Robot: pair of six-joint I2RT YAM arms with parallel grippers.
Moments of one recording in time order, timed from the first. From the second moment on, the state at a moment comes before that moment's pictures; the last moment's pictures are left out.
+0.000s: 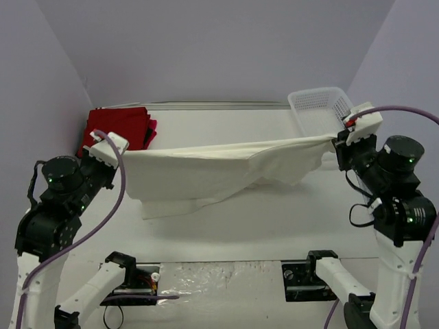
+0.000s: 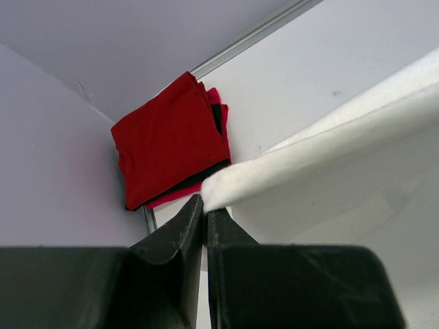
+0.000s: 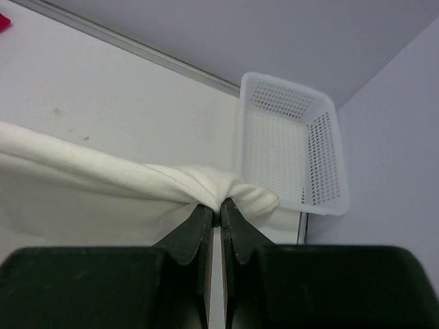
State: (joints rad) left arm -0.28 0.79 1.40 -0.90 -0.05 0.43; right arm 0.02 0.92 1.57 -0.92 -0.19 -0.33
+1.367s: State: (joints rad) left arm -0.24 0.95 1.40 -0.65 -0.19 0.27; right arm 0.02 1.12 1.69 -0.81 -0.10 -0.27
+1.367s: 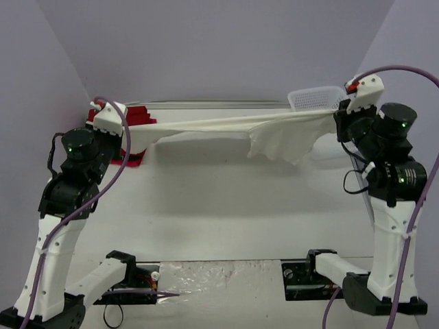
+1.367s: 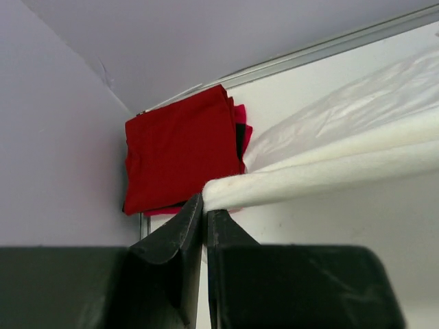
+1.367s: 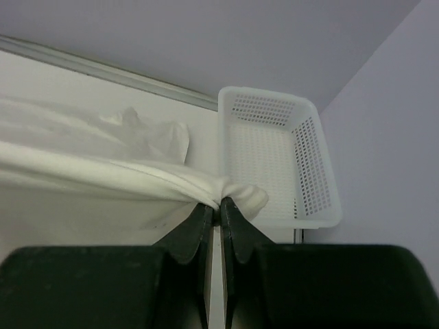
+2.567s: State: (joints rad) left arm -0.17 1.93 1.55 -0.19 -0.28 0.49; right arm -0.02 1.96 1.91 -0.60 0.06 -0.26
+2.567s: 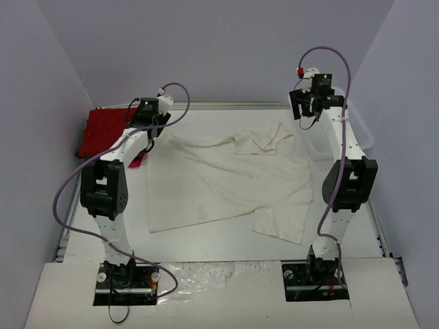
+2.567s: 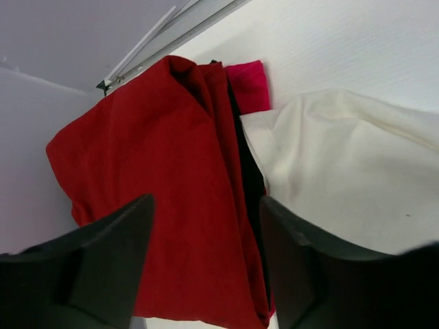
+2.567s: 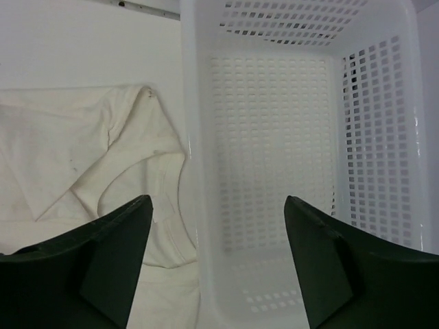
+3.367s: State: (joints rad) left arm -0.16 1.26 0.98 -0.31 -0.16 0.45; right arm 0.23 1.78 1.51 -0.63 -0.15 -0.38
